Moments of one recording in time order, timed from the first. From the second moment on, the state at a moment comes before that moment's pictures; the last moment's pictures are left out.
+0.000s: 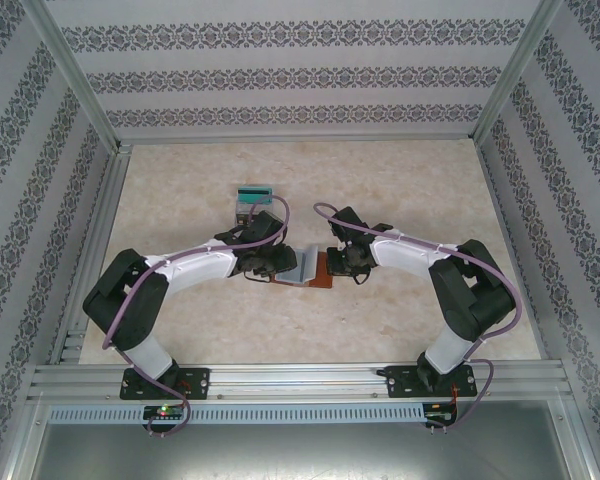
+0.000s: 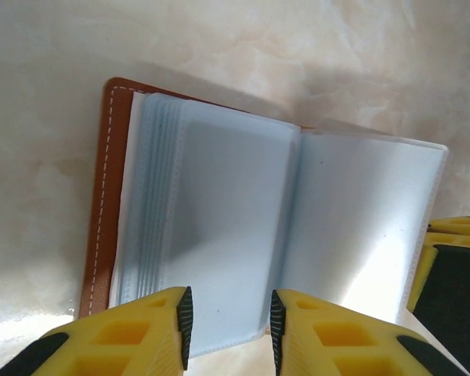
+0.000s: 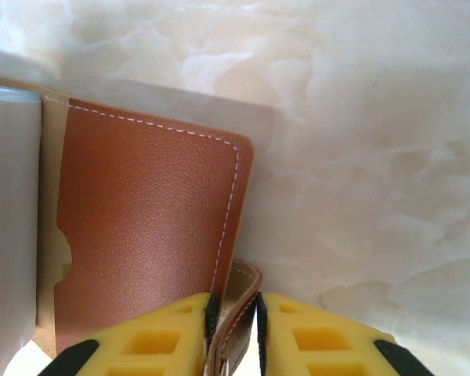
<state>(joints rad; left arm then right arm) -0.65 1.66 0.97 -0.32 0.14 -0.87 0.56 1.67 0.94 -0.50 -0.12 0.54</state>
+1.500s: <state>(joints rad) -0.65 1.70 0.96 -0.27 0.21 -0.87 0.57 1.69 0.94 -0.50 -0.12 0.54</state>
